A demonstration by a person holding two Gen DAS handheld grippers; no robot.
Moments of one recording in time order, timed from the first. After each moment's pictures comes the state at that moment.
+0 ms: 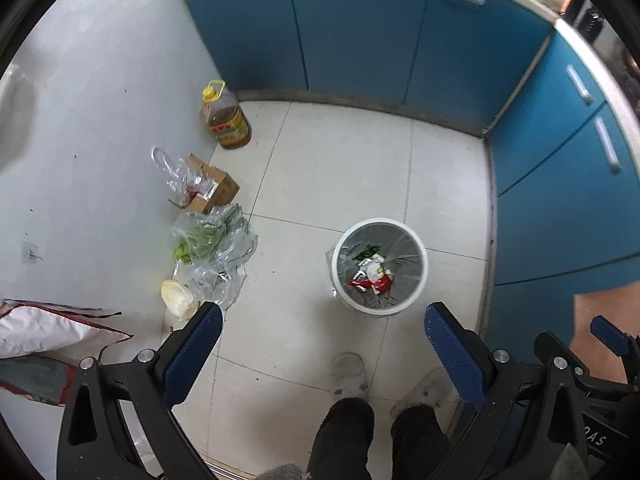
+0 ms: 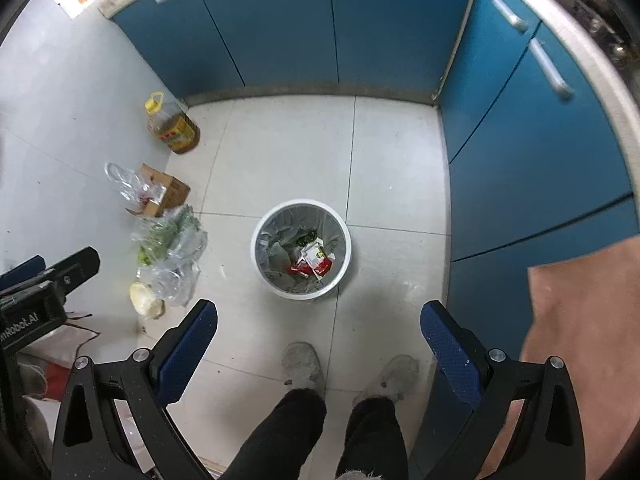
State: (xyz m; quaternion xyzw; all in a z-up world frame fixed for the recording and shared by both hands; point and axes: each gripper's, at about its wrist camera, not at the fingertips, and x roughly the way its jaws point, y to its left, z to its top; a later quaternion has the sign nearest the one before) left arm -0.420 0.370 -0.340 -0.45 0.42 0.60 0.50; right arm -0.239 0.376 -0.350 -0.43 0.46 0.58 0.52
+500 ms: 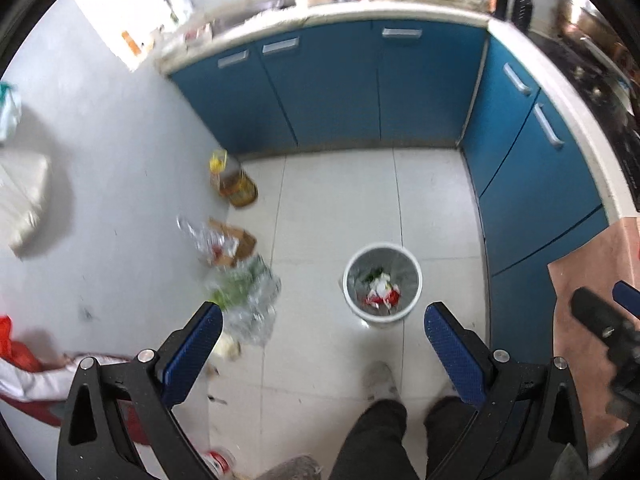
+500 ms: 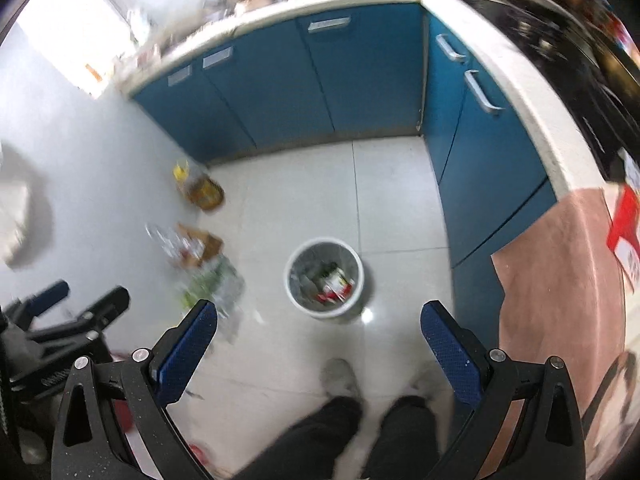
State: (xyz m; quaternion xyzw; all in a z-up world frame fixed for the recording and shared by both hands) left arm -0.364 0.332 -0.209 -0.33 0.45 0.61 0.56; right arm -0.185 0.313 -0.195 -0.30 0.48 0.60 0.56
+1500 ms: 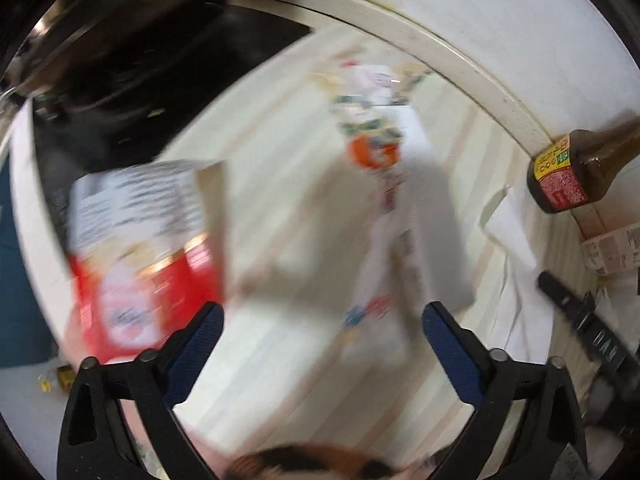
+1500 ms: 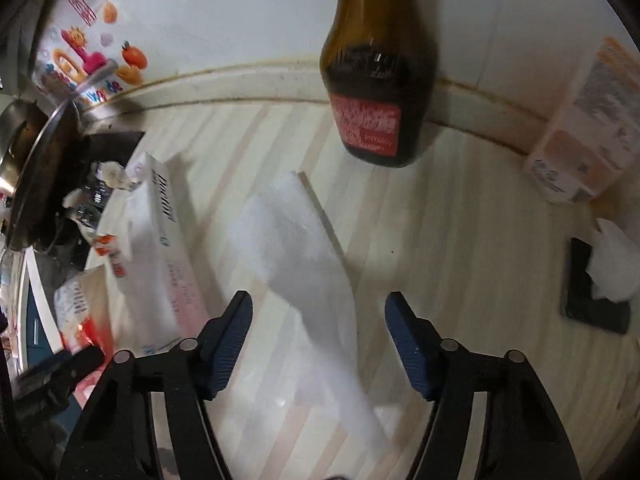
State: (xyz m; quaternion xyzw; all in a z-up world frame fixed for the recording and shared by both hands) left arm 0.319 0.239 -0.253 -0.22 0.59 0.17 0.75; right arm 0.428 0.001 -0.240 -0.01 0.58 0.17 0.79
